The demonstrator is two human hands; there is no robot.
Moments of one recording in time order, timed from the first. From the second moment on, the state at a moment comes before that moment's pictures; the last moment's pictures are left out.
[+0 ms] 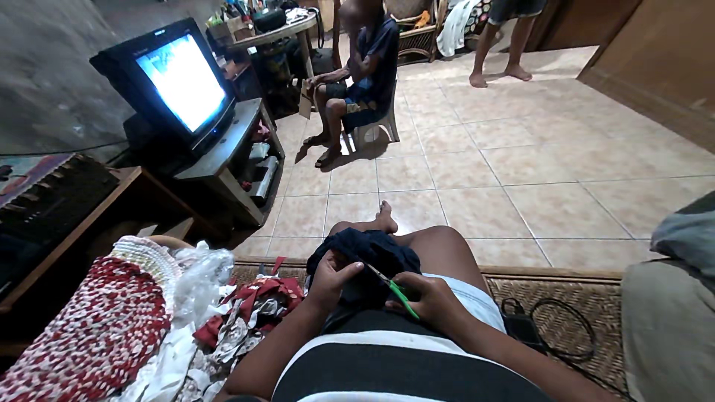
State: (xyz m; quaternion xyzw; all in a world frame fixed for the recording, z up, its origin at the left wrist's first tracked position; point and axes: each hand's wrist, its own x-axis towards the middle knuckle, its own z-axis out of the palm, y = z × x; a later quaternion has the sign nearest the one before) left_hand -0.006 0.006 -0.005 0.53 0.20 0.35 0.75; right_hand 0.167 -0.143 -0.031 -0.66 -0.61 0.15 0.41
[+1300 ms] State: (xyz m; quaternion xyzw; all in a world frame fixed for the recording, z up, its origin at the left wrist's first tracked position) left_hand 0.000 0.007 -0.007 0.48 0.27 0.35 0.76; right_hand 0.173 -0.142 -0.034 -0.67 -0.60 0.21 0.38
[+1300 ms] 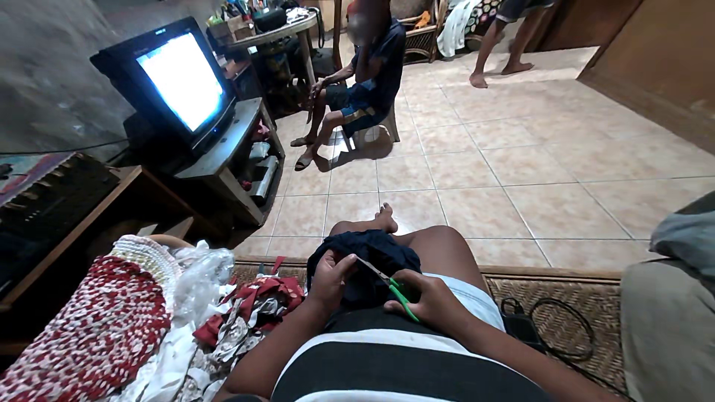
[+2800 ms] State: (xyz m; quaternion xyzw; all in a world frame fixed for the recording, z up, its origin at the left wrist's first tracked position) left_hand 0.001 0.003 -0.010 0.37 0.24 0.35 0.83; right_hand 0.171 -0.142 -0.030 -0.68 -0.60 0.18 0.38
